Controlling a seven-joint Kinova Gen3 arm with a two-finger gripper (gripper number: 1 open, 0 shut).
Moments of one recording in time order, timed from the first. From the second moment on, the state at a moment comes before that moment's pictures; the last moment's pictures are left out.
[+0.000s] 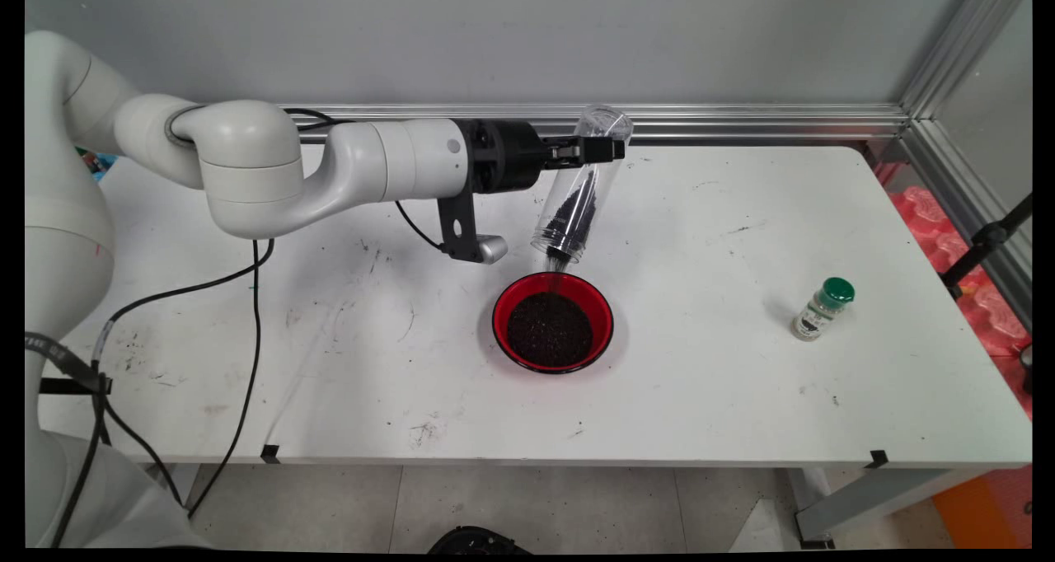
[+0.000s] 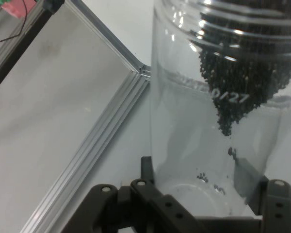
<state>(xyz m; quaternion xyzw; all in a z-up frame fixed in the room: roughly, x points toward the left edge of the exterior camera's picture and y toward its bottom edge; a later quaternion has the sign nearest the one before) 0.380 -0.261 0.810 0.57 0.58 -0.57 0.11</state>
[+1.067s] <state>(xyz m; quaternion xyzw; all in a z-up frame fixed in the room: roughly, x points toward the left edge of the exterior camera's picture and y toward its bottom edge) 0.380 -0.261 0.811 0.57 0.58 -0.57 0.10</state>
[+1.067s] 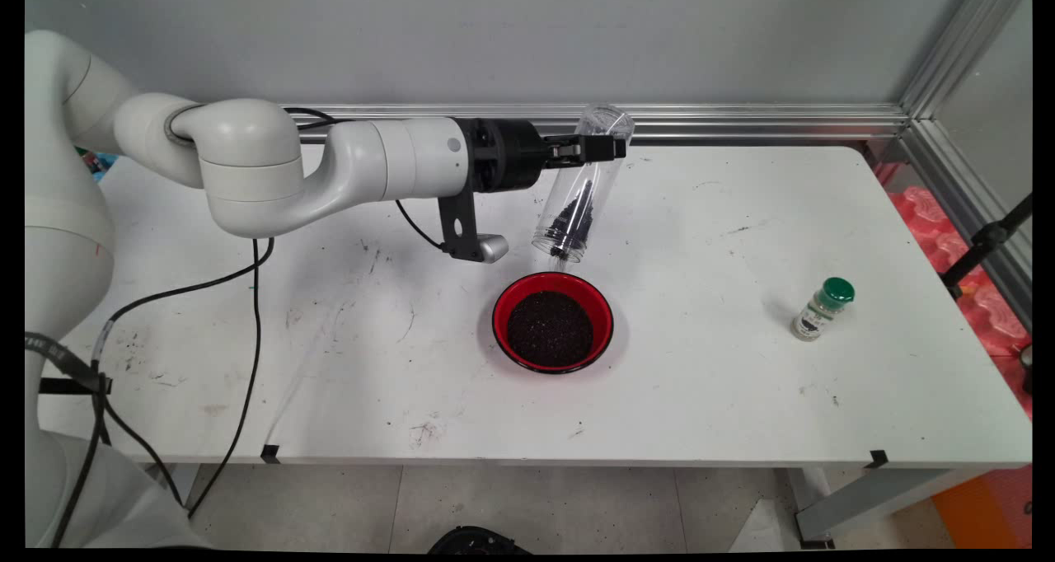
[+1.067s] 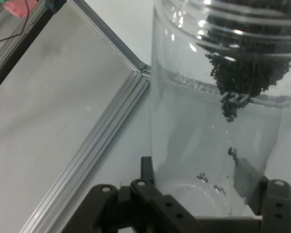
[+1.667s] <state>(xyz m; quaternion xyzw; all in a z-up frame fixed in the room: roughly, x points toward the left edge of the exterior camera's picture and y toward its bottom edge) 0.381 -0.261 0.813 0.56 0.59 -0.57 0.09</state>
